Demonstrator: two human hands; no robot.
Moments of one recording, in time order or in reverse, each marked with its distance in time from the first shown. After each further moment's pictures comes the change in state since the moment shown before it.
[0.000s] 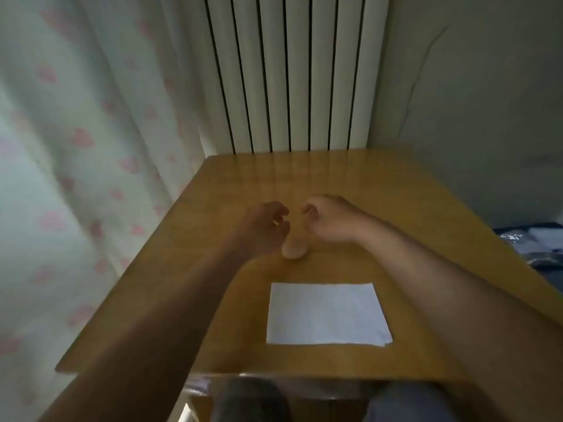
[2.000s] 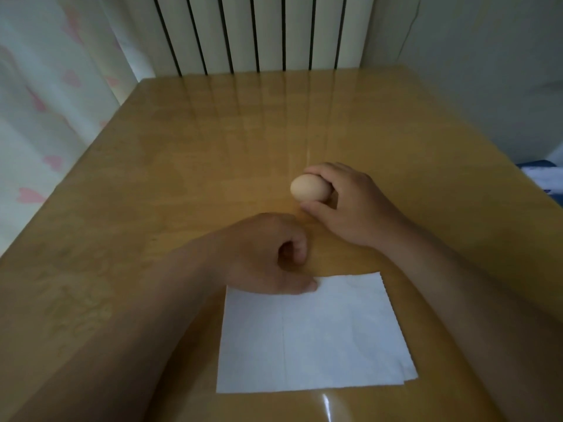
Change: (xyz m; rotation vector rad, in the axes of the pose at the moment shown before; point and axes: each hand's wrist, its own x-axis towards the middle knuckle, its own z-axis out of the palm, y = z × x) left_hand 0.016 -0.001 0.056 0.065 -0.608 0.231; right_hand 0.023 0.102 0.048 0.047 0.296 -0.171
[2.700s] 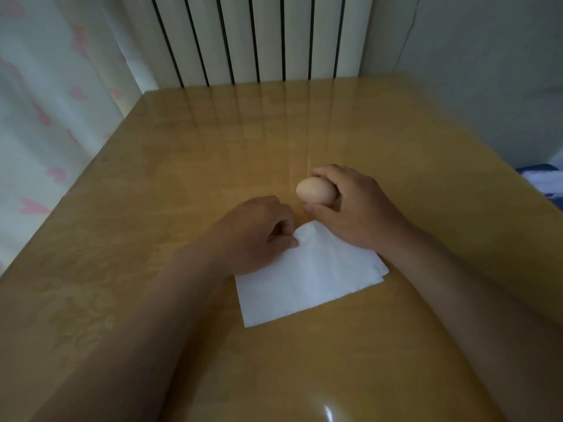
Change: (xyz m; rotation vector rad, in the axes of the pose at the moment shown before) left_hand 0.022 -0.028 -0.003 0.129 0.281 0.037; right_hand 0.004 0.001 -0.004 0.004 0.042 0.046
